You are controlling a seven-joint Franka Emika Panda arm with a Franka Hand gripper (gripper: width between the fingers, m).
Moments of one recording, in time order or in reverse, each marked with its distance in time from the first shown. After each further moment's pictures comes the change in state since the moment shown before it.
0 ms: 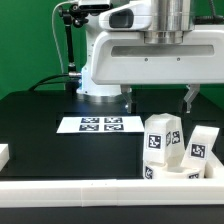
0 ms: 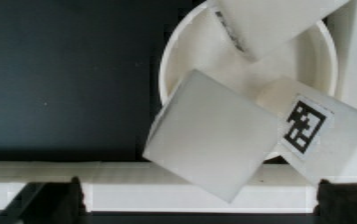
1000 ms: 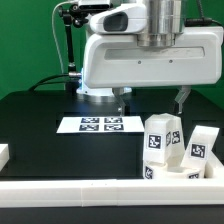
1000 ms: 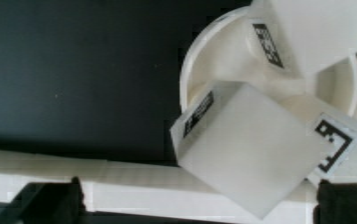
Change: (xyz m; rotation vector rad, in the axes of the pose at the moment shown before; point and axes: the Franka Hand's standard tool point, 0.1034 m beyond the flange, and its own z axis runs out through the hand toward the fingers) arm -0.002 0.013 0.003 0.006 -0.005 -0.033
